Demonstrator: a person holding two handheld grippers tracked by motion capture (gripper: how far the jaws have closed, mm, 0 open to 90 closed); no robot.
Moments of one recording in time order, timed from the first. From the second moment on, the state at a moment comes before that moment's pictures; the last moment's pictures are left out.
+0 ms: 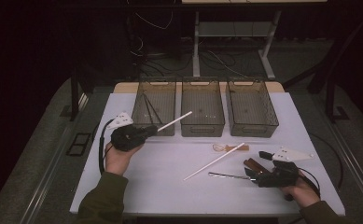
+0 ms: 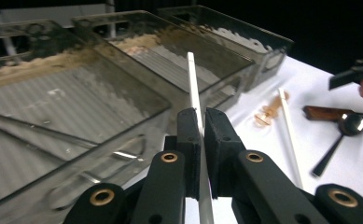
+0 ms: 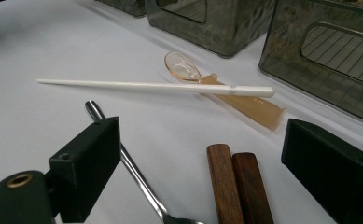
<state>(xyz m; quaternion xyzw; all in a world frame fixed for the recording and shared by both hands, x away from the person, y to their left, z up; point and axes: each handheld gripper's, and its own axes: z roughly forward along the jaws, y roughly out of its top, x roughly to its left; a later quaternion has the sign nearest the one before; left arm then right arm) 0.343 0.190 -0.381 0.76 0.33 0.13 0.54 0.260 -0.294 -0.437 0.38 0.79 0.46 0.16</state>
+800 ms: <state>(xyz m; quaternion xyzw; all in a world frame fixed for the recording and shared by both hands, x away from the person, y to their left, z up) 0.410 0.210 -0.371 0.75 0.41 0.18 0.49 0.261 -0.296 -0.437 0.38 0.79 0.46 0.16</state>
